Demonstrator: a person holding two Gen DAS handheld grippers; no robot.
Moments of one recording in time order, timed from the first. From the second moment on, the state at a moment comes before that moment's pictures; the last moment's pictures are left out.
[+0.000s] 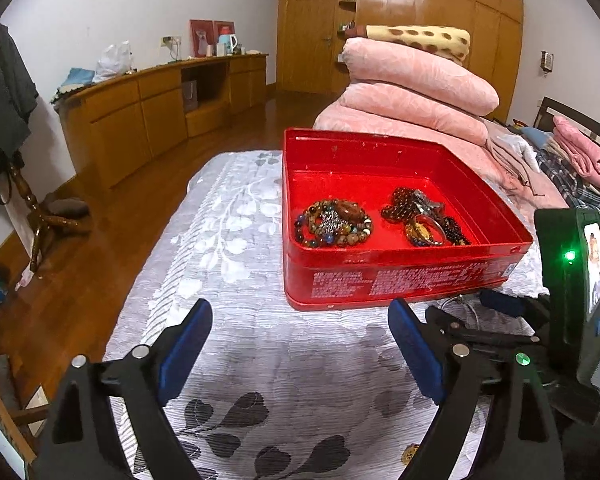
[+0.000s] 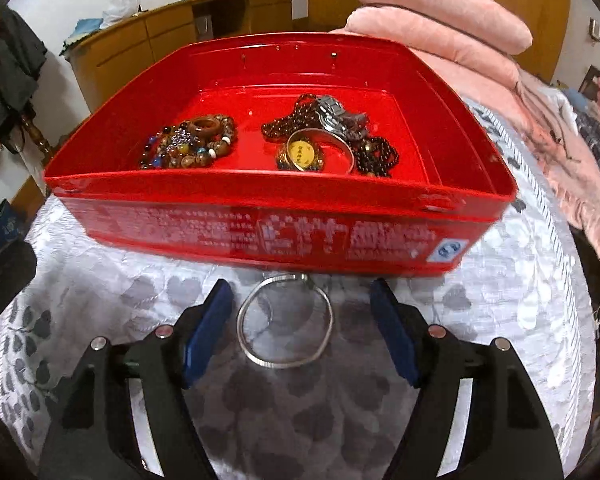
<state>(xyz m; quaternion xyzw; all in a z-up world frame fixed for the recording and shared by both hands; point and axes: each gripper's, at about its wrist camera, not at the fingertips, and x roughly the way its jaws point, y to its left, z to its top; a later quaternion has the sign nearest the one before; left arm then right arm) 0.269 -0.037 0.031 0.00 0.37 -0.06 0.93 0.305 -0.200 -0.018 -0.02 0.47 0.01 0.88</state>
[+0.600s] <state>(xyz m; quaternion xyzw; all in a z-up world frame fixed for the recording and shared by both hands) 0.215 -0.065 0.000 0.00 0.42 -0.11 0.90 0.269 -0.239 -0.008 0.02 0.47 0.02 0.88</state>
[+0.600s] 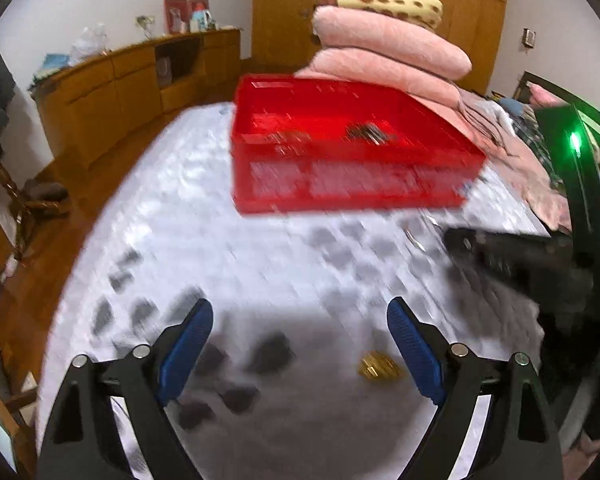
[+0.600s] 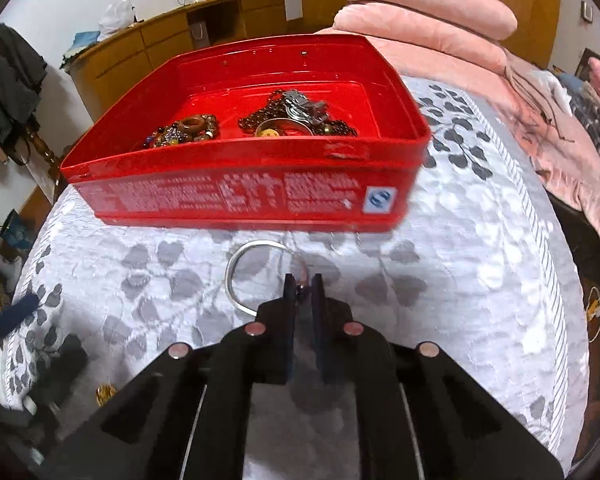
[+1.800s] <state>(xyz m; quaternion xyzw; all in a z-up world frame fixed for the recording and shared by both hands) 0.262 -0.048 0.001 0.00 0.41 -0.09 0.91 0.284 -0.218 -0.017 -0.01 0.47 0.02 0.88</state>
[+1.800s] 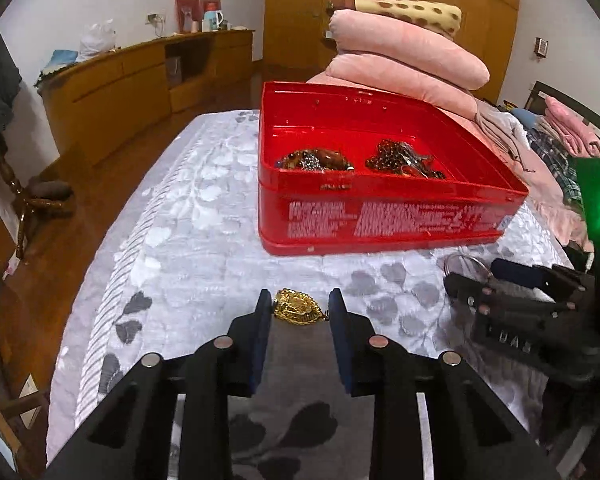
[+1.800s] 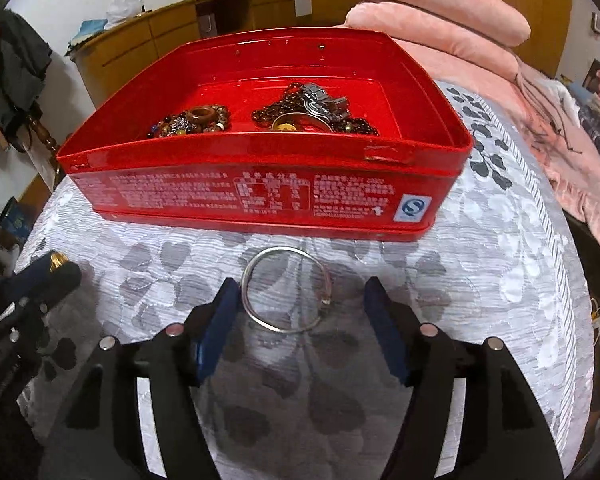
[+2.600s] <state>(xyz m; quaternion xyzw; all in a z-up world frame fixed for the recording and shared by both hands) 0.275 -0.054 0.000 0.00 0.41 -0.08 0.91 0.266 -0.215 -0.001 -0.03 0.46 0.03 0.89</state>
